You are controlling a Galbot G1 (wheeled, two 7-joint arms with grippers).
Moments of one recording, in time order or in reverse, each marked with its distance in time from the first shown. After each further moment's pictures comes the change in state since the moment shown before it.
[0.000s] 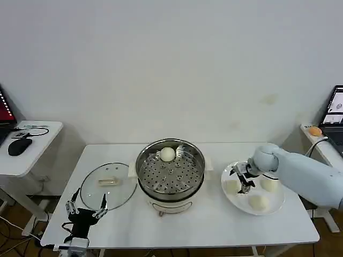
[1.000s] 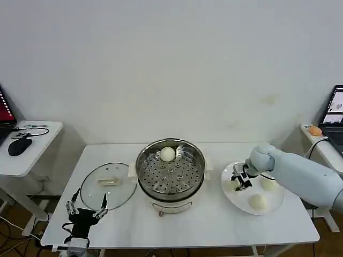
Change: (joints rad) left arm 0.006 -0.008 0.001 -0.021 -0.028 0.011 0.003; right arm 0.044 -0.019 0.000 0.009 0.010 -0.007 -0.036
